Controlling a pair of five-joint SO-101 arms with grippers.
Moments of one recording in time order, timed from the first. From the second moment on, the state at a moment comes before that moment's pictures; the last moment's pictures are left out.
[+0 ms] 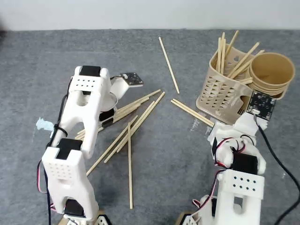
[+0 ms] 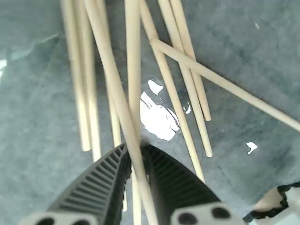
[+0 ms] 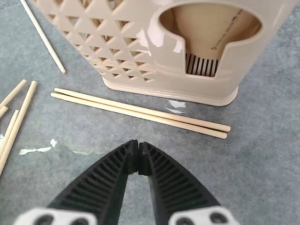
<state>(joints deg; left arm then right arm) 2.5 26.0 -12.4 99.3 -39.3 9.1 -57.5 60.6 54.1 -13.4</state>
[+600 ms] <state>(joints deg) 15.8 0.8 -12.4 96.0 -27.3 9.1 -57.5 60.6 54.1 -13.4</state>
